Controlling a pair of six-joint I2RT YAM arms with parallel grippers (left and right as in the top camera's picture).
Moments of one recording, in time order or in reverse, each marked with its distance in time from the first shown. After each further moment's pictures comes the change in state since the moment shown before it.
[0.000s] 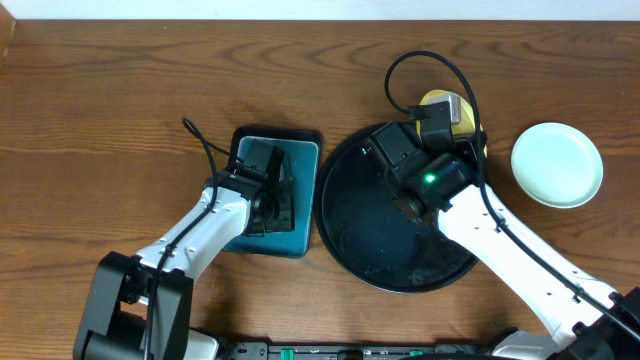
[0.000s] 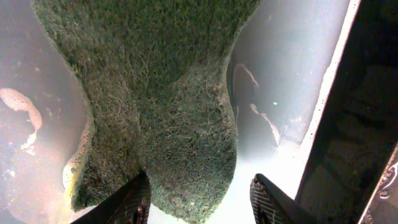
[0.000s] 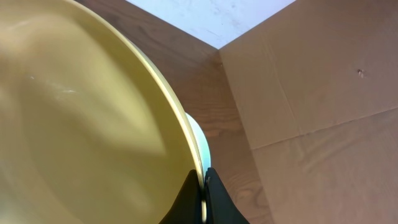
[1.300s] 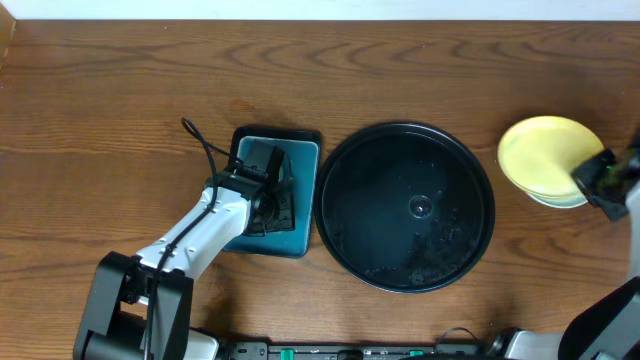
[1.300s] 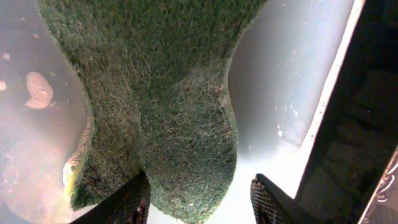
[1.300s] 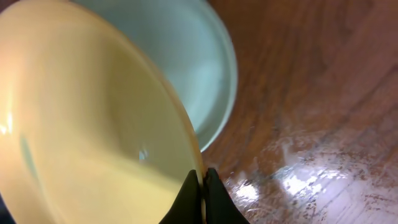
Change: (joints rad) left arm -0.001 0.000 0.000 0.002 -0.003 -0.020; right arm -1.173 0.026 -0.037 0.069 -1.187 0.214
